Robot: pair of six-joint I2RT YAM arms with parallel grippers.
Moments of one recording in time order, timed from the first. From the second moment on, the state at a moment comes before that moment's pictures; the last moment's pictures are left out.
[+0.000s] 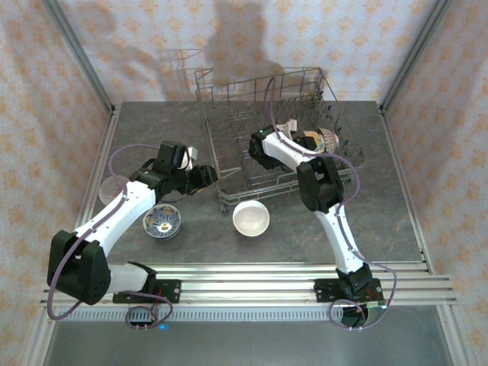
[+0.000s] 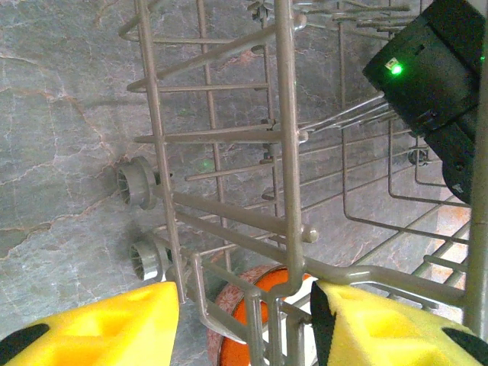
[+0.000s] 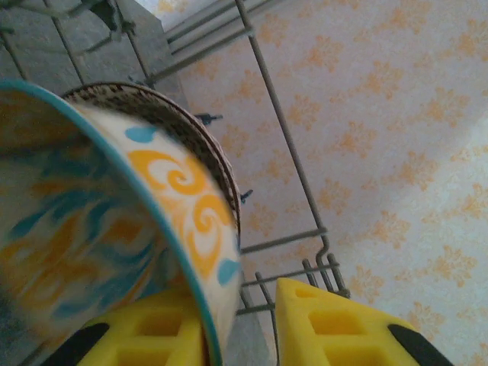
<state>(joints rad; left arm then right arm) -0.30 1.30 0.94 -0.51 0.40 -0.75 0.56 2.42 2.04 -1.71 1.40 0.99</state>
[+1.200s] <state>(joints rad) -0.30 1.35 0.97 -0.53 0.39 -0.75 0.49 2.38 2.19 -1.65 1.20 0.61</state>
